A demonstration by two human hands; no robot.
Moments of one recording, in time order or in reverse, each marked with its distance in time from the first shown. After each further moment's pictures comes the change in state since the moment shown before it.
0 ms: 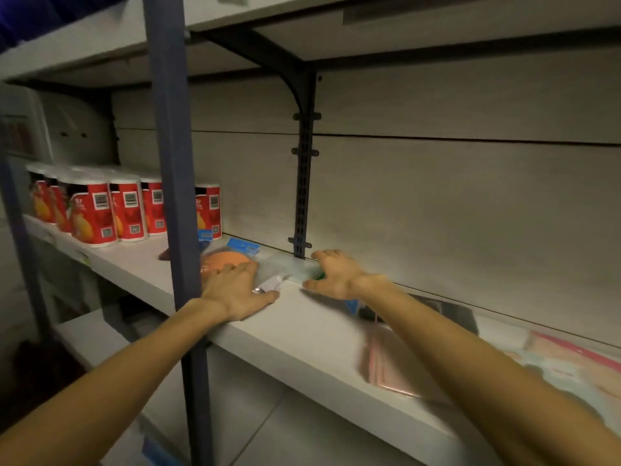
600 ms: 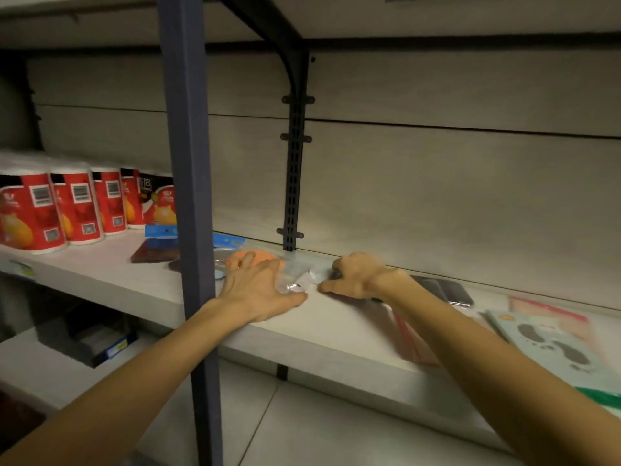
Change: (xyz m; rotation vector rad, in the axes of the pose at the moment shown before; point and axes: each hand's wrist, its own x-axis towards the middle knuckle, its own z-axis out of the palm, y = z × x) left_hand 0.005 0.007 0.008 -0.048 0.076 0.282; right_hand -0.022 -0.007 0.008 -0.234 -0.093 0.261
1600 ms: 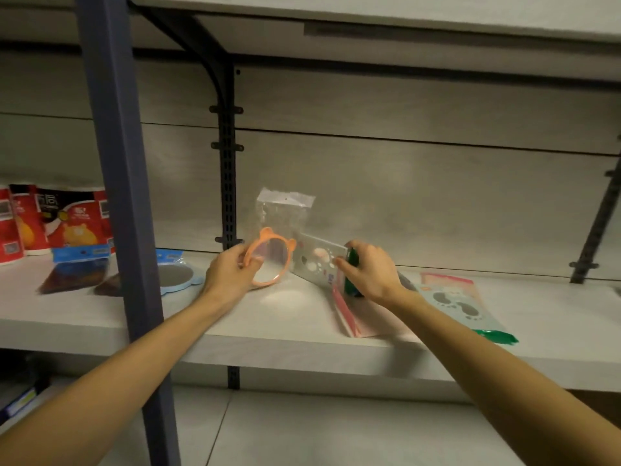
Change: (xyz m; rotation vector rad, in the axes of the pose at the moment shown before) left_hand 0.029 0.031 0.008 -0.950 0.216 0.045; right_hand -0.113 0.053 -0.010 0.409 0.544 0.294
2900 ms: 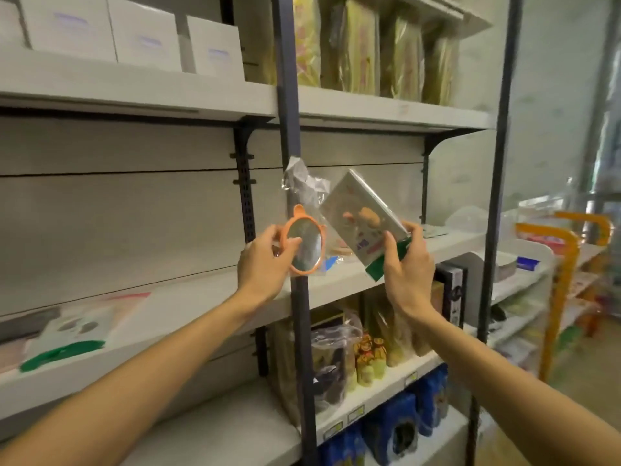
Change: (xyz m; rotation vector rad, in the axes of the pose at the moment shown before) left_hand -0.288 0.510 0.423 -0.384 -0.306 0.496; right_hand -0.382 0.346 -0.472 0.098 0.930 0.362
